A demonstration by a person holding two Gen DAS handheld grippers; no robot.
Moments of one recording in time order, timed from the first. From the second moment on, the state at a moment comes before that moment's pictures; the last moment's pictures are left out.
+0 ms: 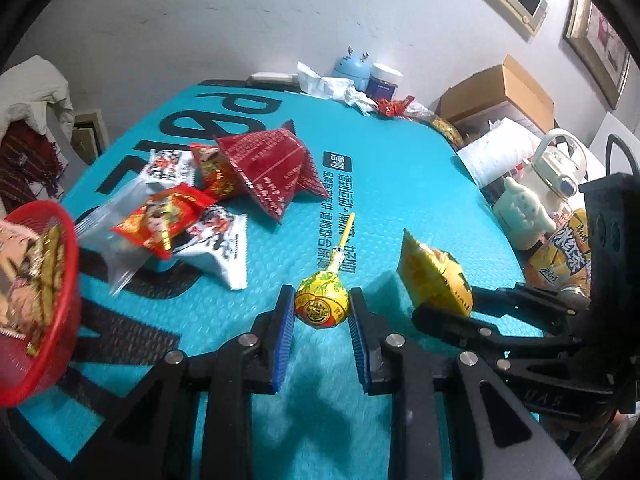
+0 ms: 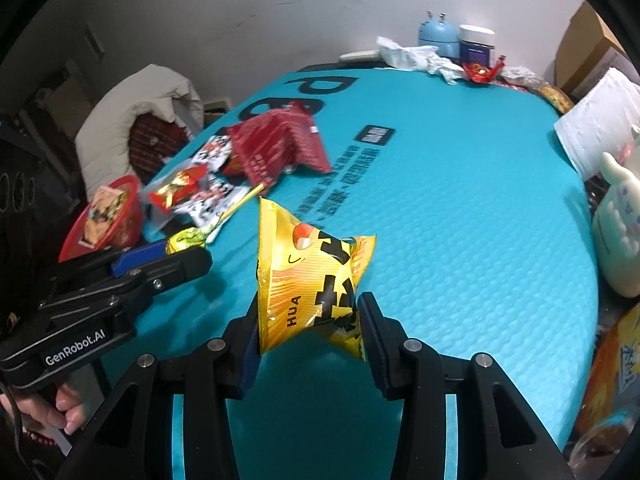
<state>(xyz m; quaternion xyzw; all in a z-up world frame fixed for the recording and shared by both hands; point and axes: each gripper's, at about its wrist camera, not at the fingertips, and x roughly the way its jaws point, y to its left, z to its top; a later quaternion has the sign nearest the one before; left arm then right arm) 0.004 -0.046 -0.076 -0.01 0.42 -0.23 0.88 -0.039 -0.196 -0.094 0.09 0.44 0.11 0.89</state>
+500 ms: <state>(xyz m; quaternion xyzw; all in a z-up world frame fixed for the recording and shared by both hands) -0.042 0.012 -0.053 -0.06 0.38 -0.16 0.91 -0.057 -0.136 -0.072 0.06 0.42 0.22 0.88</state>
